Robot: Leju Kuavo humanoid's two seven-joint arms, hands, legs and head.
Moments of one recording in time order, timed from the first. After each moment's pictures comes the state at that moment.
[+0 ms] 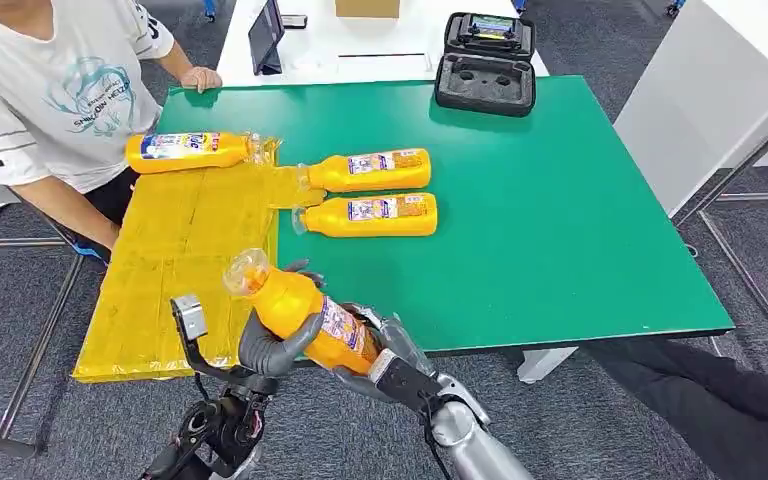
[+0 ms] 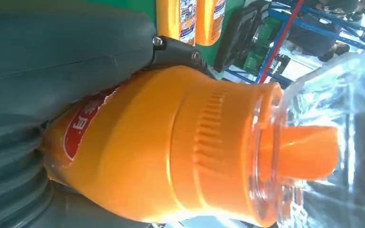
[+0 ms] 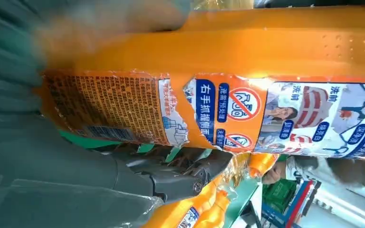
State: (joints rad) left arm -0.20 -0.03 -0.59 -1.25 0.45 0.04 -0.46; right arm -0.23 0.16 0.40 -0.92 0.33 0.04 -0.68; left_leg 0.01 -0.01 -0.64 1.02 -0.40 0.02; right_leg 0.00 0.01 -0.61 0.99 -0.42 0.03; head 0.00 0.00
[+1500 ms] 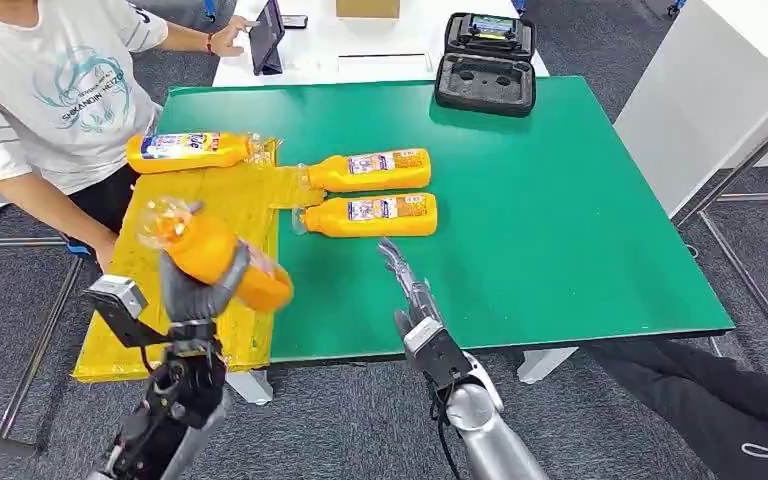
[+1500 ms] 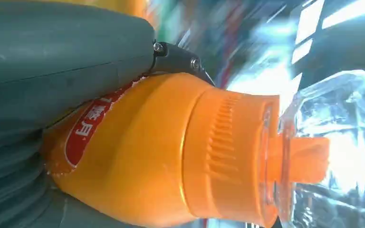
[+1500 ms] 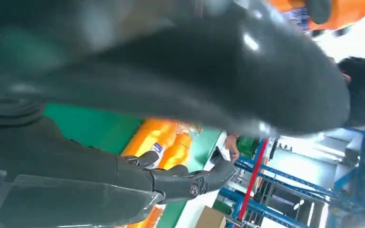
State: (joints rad) left arm -0.31 -0.01 -0.38 -1.28 0.09 0.55 -0.67; right arm -0.20 0.14 0.37 -1.17 0.12 -0.01 -0.65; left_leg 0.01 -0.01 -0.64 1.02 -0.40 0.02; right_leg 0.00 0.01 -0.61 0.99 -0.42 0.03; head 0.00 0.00
